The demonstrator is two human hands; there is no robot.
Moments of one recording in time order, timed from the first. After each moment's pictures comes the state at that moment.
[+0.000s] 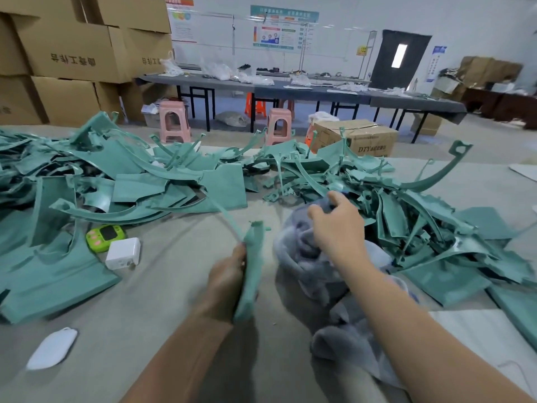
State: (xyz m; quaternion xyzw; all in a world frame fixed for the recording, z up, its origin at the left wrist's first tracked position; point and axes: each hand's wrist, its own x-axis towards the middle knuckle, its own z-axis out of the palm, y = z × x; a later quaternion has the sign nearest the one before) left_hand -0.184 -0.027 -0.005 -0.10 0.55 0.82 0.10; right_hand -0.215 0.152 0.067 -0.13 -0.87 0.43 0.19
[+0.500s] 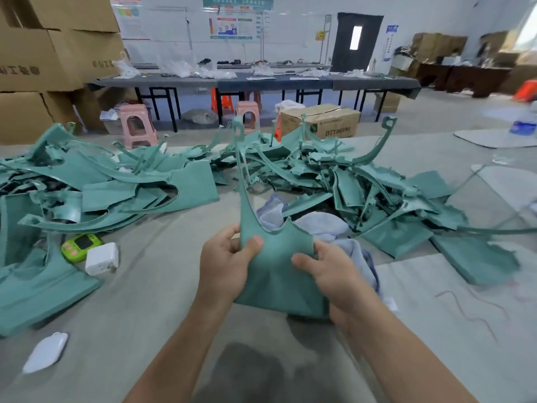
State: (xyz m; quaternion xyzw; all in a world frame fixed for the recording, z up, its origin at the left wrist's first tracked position) left_hand -0.141 -0.004 0.017 0.09 0.68 0.72 -0.06; right_hand -0.080 0.159 0.038 -0.12 -0.67 0.73 0.01
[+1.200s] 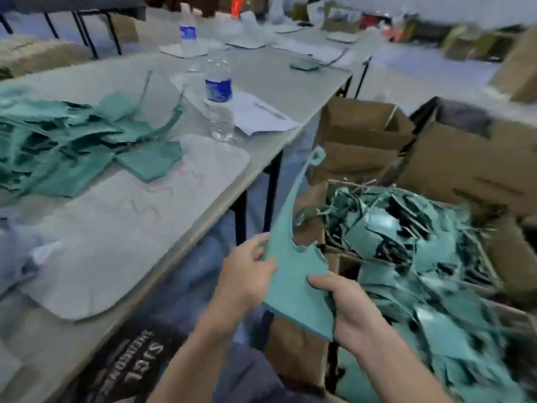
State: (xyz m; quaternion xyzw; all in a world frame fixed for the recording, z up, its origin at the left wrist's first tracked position) left_hand 0.180 0.315 -0.046 0.37 0.64 0.52 0.43; right_hand 0.349 0.368 -0.061 -0.50 -0.25 0.79 0.25
